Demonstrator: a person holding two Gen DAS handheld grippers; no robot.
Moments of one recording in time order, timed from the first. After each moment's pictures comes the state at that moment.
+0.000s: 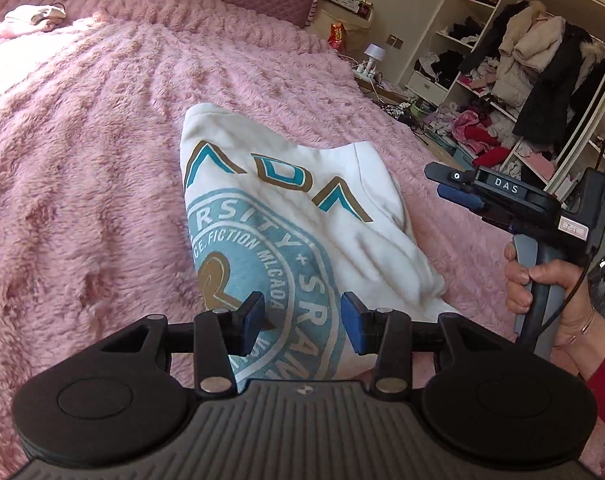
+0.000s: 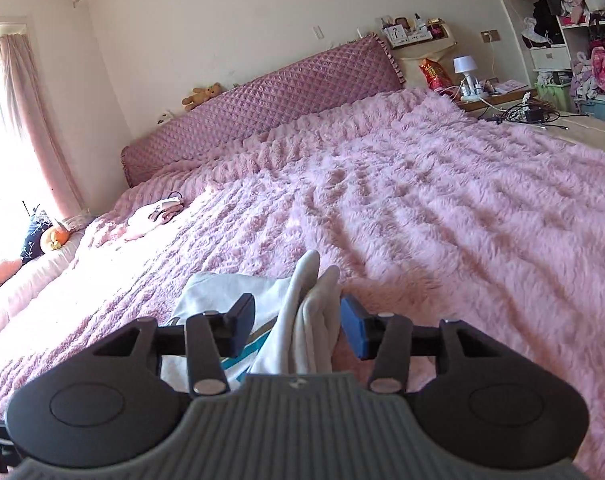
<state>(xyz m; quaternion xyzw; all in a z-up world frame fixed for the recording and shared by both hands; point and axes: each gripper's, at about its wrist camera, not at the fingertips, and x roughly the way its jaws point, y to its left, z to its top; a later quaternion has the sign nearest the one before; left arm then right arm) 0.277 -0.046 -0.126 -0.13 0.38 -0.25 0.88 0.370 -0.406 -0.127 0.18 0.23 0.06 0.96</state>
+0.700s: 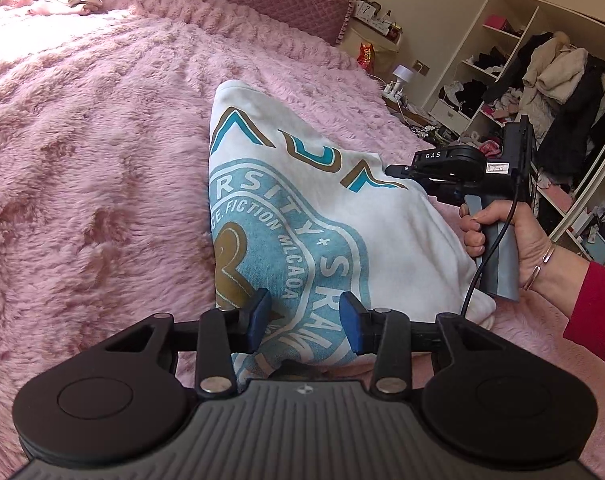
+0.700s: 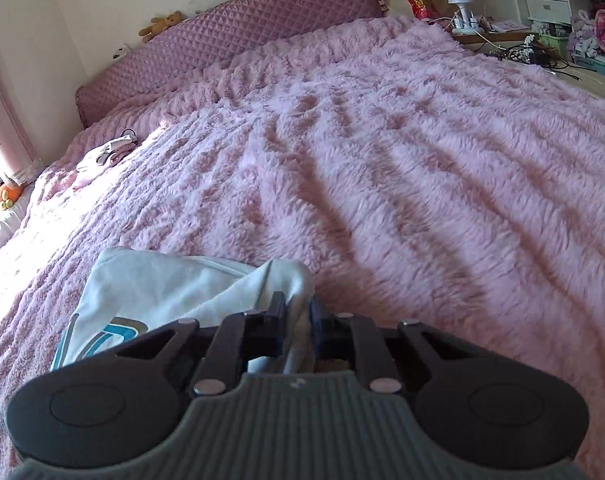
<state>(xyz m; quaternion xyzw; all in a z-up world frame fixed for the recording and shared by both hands) 0.265 -0.042 -0.173 -0.15 0.35 -0.22 0.90 0.500 -0.403 -0.184 0.17 0.33 0.02 0.93</state>
